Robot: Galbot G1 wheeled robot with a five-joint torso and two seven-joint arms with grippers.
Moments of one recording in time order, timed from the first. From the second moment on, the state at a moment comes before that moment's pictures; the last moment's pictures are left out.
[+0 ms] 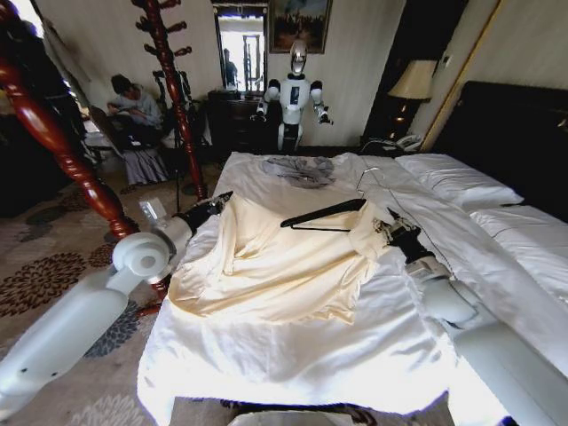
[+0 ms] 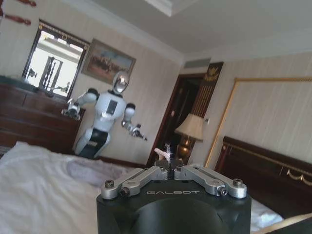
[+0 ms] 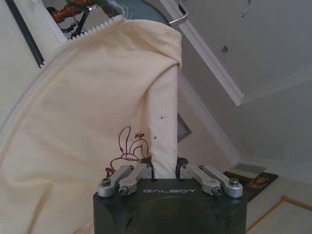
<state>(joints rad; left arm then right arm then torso) 0.50 -0.61 -0.16 -2.06 -1.52 0.26 -0.29 -1.14 0.61 0.57 1.95 -0.03 -0.09 0.16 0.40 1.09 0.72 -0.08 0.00</state>
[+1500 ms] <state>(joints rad) 0.40 -0.59 0.01 -2.22 -1.56 0.40 -0.49 -0.90 0.79 0.08 1.86 -0.21 -0.18 0.14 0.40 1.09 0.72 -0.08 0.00</state>
